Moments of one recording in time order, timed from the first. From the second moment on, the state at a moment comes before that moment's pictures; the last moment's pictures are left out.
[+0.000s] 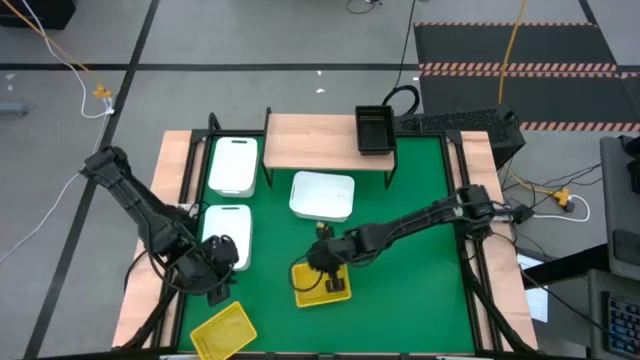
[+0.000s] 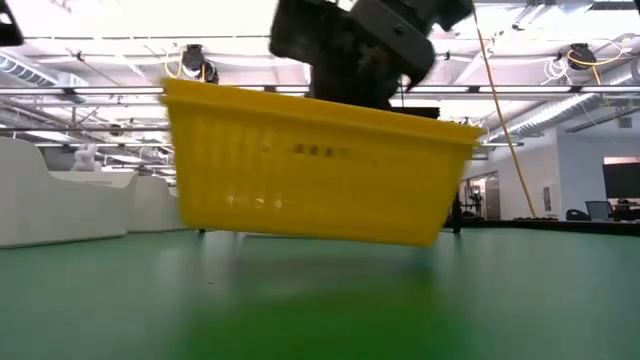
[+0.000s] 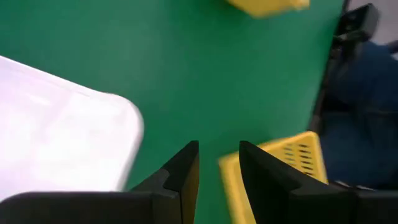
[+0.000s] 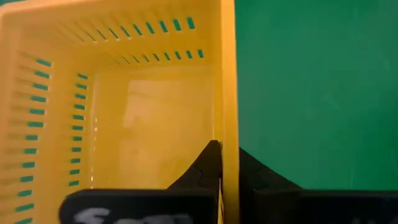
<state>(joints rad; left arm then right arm) -0.79 1.17 0.94 -0.86 -0.16 -1.19 0.24 1.96 1.35 -0.32 0.00 0.08</state>
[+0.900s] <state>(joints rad) -0.93 1.52 0.94 -0.71 0.23 -1.69 0.24 1.38 0.70 0.20 0.24 0.28</state>
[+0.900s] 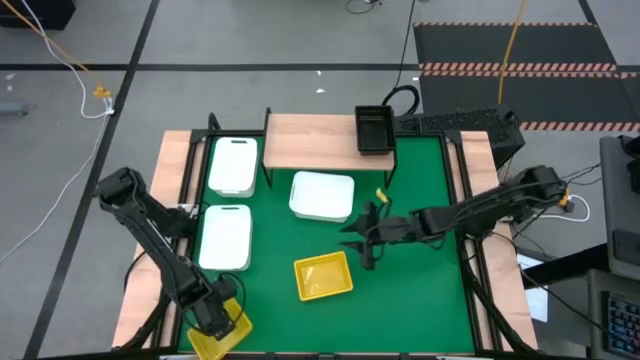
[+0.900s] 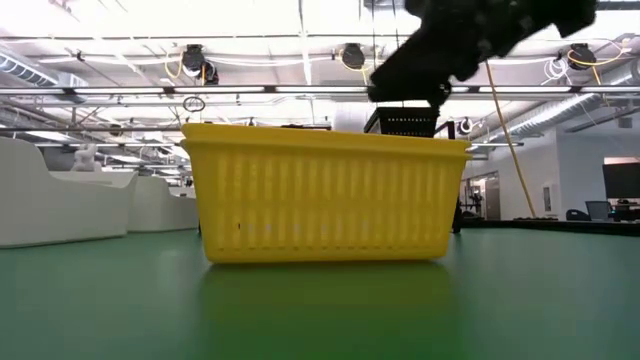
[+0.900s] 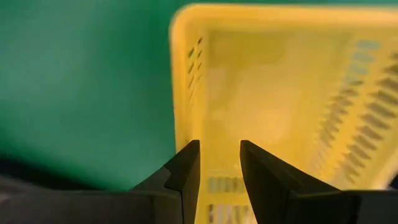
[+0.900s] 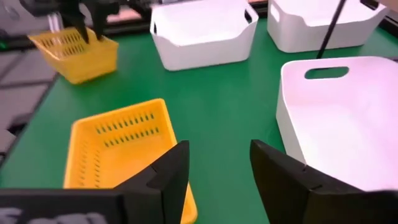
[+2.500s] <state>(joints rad) -0.93 1.49 0.99 -1.06 0.11 -1.66 0.32 1.36 0.51 0.60 0.18 0.19</state>
